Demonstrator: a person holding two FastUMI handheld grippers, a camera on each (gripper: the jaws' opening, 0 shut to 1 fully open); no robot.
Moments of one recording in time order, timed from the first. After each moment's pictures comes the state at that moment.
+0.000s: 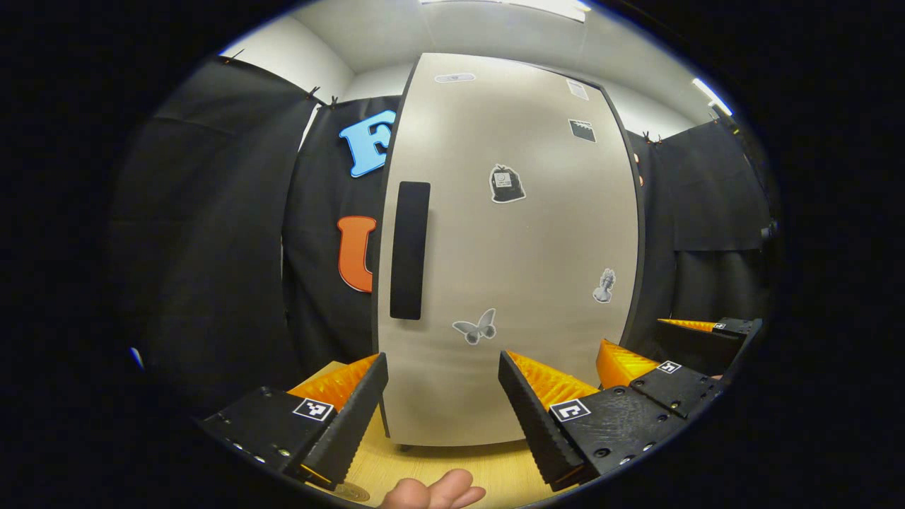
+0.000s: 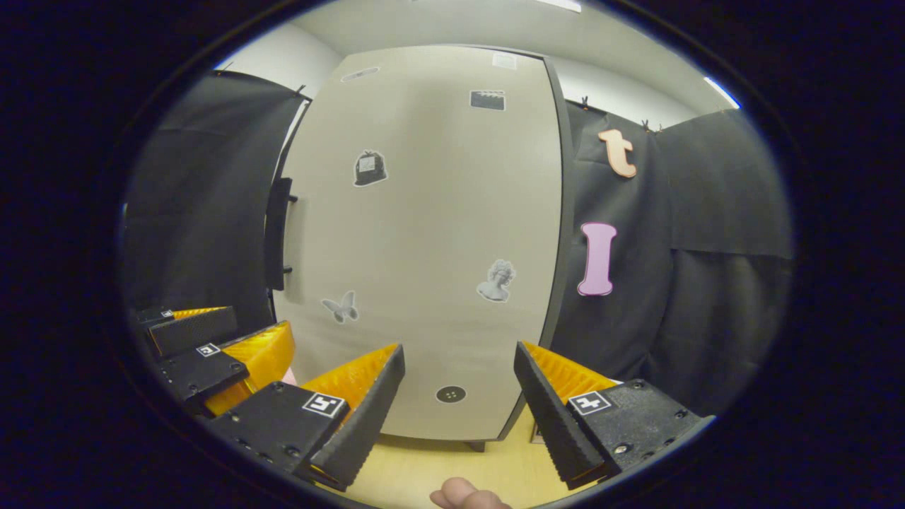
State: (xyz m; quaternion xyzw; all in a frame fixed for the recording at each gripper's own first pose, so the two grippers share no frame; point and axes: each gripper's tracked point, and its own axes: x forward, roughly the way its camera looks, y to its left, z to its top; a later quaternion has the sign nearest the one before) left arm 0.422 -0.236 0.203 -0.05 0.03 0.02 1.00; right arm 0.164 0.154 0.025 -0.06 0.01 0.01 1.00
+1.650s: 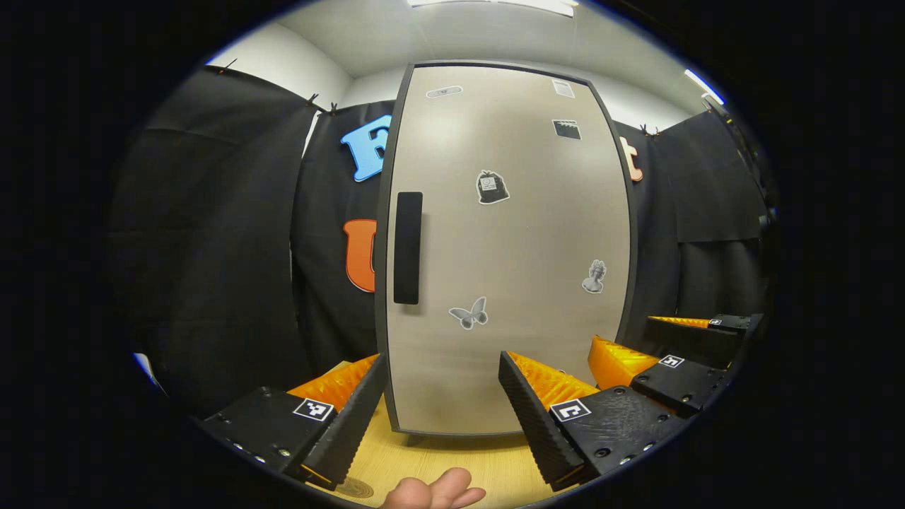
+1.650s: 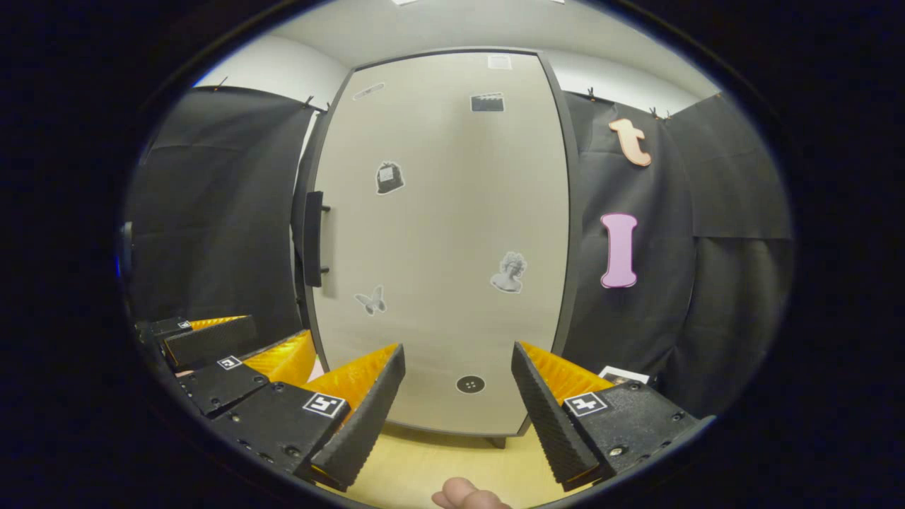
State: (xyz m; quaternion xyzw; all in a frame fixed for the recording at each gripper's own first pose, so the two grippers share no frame) left arm 0.403 -0.247 0.196 -0.03 0.03 0.02 1.00; right arm -0.050 -0.018 -0.009 -0.03 0.01 0.07 1.00
